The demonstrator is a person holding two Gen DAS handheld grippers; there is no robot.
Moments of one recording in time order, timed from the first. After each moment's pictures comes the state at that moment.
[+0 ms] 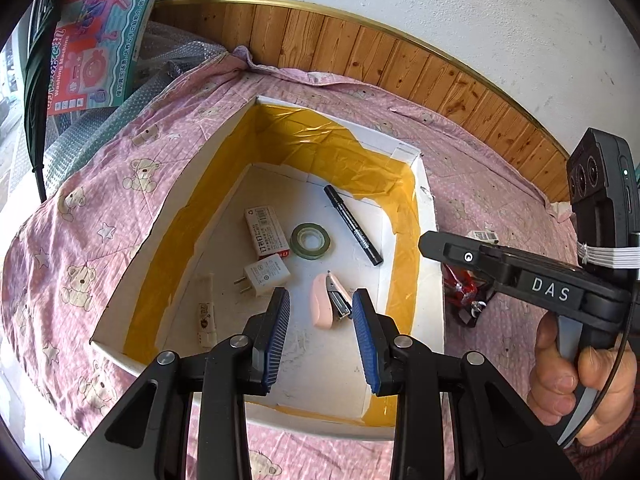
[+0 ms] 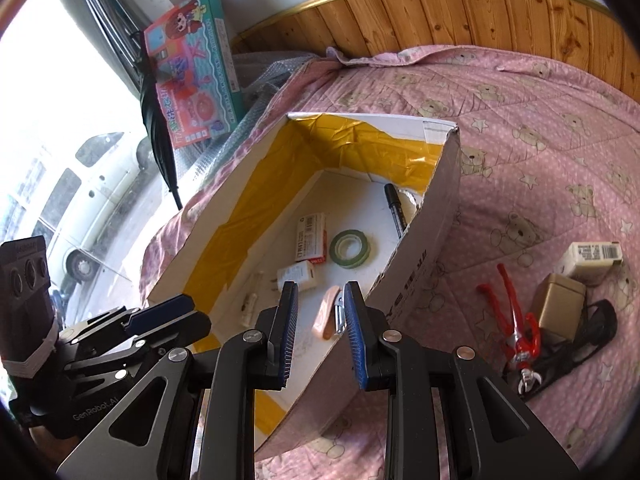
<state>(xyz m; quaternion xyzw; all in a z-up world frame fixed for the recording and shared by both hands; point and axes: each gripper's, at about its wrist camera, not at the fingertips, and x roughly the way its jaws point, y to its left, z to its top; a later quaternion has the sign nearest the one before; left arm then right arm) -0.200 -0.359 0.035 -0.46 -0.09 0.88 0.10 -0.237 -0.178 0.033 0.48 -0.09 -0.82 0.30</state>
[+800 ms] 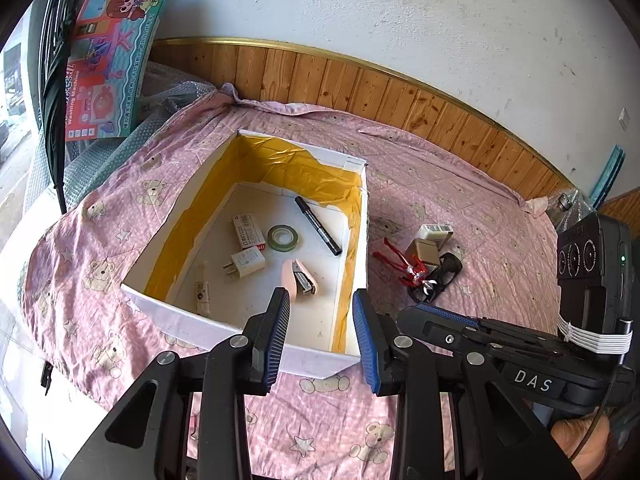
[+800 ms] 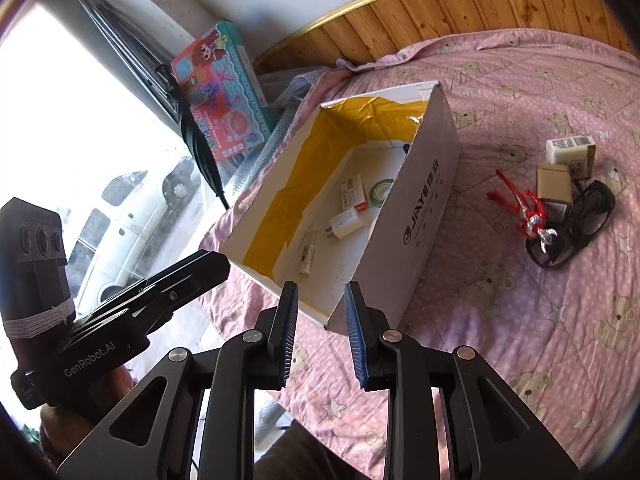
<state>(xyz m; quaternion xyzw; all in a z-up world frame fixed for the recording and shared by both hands) -0.115 -0.336 0.084 -0.41 -0.08 0.90 0.11 -0.118 -0.142 0.045 0.45 -0.18 -0.81 0.32</state>
